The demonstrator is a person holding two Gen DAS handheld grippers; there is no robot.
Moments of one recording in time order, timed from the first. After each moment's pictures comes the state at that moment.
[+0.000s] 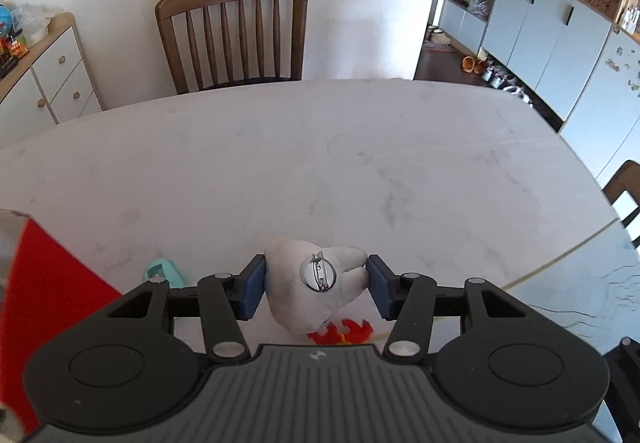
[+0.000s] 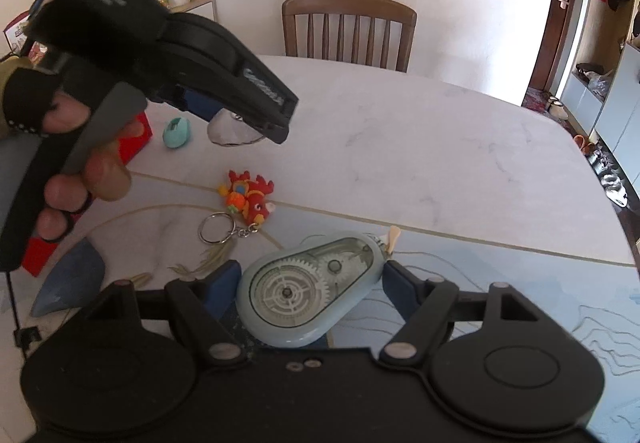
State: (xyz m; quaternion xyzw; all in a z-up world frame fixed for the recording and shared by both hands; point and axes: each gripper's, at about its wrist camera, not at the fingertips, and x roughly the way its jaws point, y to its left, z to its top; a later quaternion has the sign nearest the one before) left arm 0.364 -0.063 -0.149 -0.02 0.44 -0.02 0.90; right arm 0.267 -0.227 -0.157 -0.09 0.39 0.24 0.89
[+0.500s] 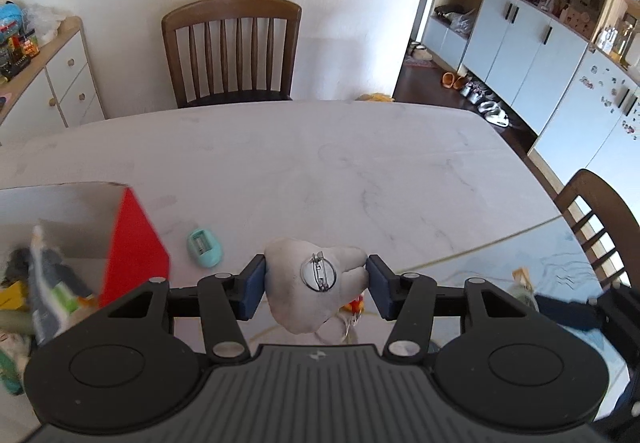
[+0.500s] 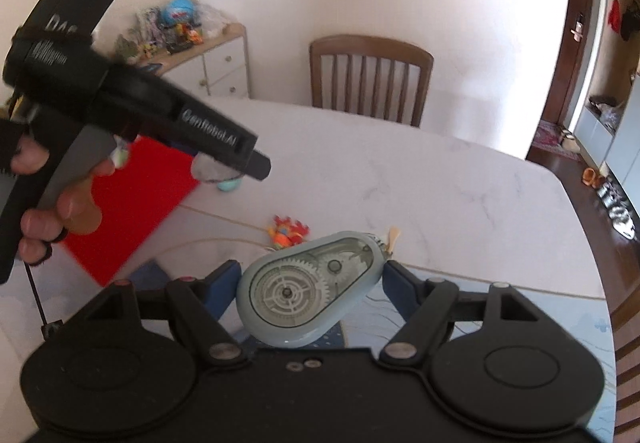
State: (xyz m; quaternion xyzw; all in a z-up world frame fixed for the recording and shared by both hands) left arm 0.293 -0.036 -0.089 -0.04 0.42 -0.04 0.90; right arm 0.223 -0.230 -0.086 -0.10 0.34 0.28 0.89
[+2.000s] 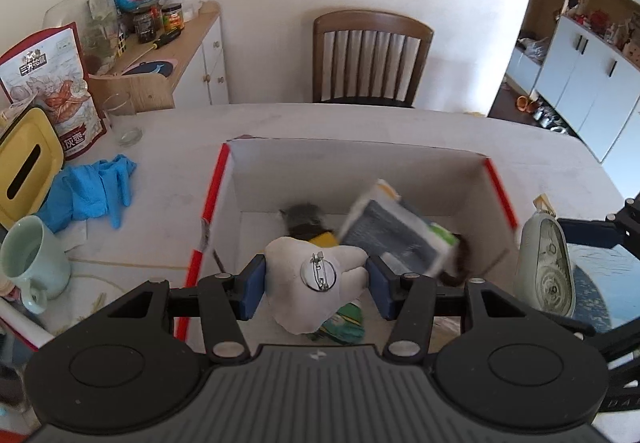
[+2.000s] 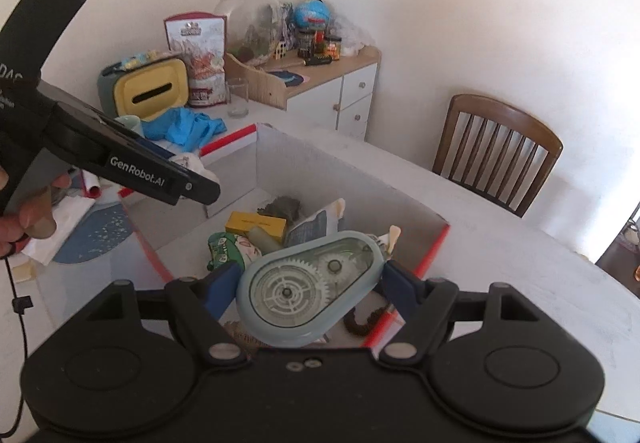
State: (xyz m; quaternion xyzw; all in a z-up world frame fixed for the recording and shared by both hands) left arm 0.185 0.237 -0.058 -0.05 0.42 0.06 0.91; right arm 0.185 0.007 -0.045 -0.17 0.32 0.38 0.85
